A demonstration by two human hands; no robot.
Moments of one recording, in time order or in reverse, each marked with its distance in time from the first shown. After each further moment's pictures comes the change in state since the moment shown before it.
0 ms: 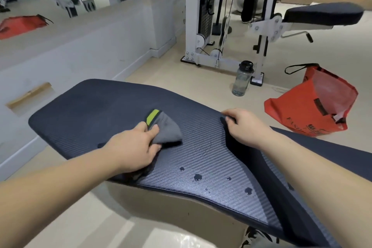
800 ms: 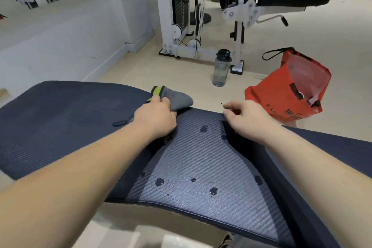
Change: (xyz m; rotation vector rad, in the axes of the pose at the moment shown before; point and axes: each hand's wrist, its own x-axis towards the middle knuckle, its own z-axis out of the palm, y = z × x) left_hand 0.102 0.130 -0.022 -0.113 0.102 -0.055; right_hand -0.025 0.065 -0.040 0.187 0.095 0.147
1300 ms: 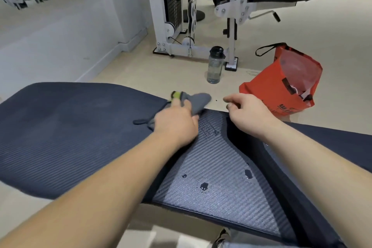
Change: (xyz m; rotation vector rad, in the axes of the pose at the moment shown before) left_hand -0.020 0.068 0.019 -0.007 0.044 0.118; right_hand -0.004 0.015 -0.010 0.066 0.051 0.022
